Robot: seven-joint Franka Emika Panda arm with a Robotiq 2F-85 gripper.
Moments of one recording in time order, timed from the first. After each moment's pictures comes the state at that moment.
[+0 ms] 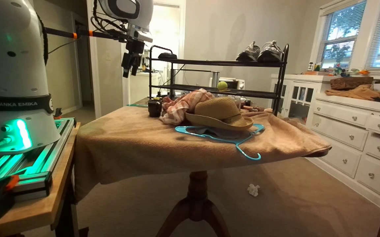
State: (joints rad) arm 0.16 -0.39 0.31 -2.65 0.42 2.18 0.69
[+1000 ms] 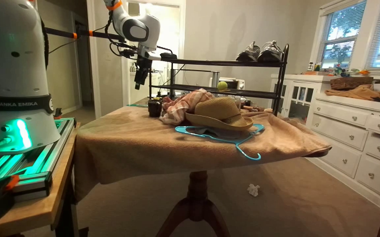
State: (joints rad) arm 0.25 0.00 0.34 -2.46 0.47 2.46 0.66
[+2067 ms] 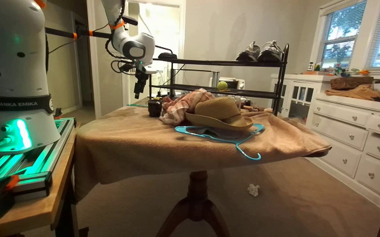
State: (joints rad) arm 0.39 0.31 0.36 -2.30 0.46 2.73 0.74
